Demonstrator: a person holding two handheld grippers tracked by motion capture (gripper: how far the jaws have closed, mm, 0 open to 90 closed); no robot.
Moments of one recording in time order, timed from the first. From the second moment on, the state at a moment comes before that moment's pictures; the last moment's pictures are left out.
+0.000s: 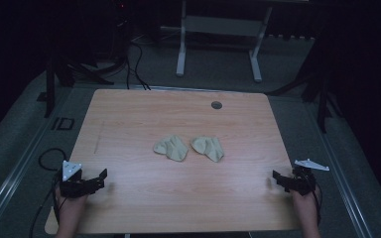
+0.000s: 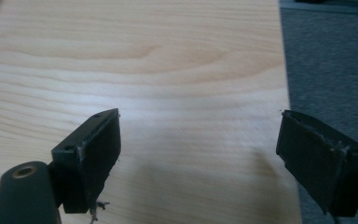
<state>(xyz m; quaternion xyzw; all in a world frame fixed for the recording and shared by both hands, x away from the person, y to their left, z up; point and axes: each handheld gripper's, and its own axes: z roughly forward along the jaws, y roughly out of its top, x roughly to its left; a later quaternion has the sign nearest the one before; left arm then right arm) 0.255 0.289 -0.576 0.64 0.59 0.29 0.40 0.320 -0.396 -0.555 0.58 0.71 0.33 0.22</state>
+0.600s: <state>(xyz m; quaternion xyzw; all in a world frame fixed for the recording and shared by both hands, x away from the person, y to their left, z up) 0.255 0.287 -0.575 0.65 0.58 0.28 0.40 0.366 -0.324 -0.540 0.51 0.80 0.30 0.13</state>
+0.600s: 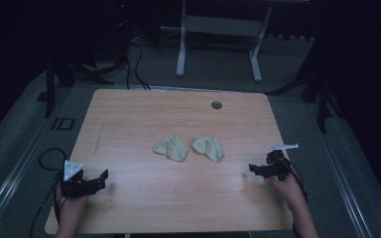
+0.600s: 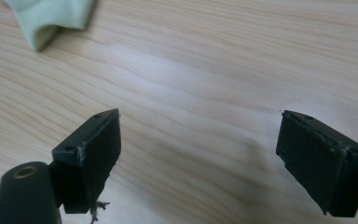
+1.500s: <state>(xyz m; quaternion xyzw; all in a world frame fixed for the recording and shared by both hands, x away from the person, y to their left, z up) 0.256 0.285 -0.576 0.66 0.57 0.28 0.39 0.415 -0.221 -0.512 0.43 0.85 0.28 0.11</state>
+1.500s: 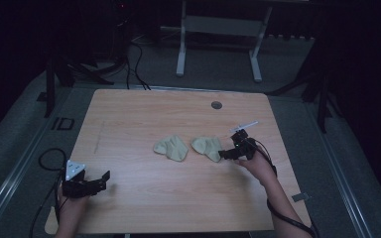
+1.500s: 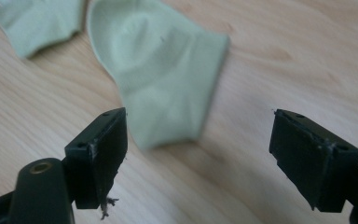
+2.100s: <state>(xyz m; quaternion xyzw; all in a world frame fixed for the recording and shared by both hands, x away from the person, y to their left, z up) 0.257 0.283 -0.578 0.67 0.57 0.27 0.39 0.448 -0.150 -0.523 0.40 0.88 0.24 0.10</state>
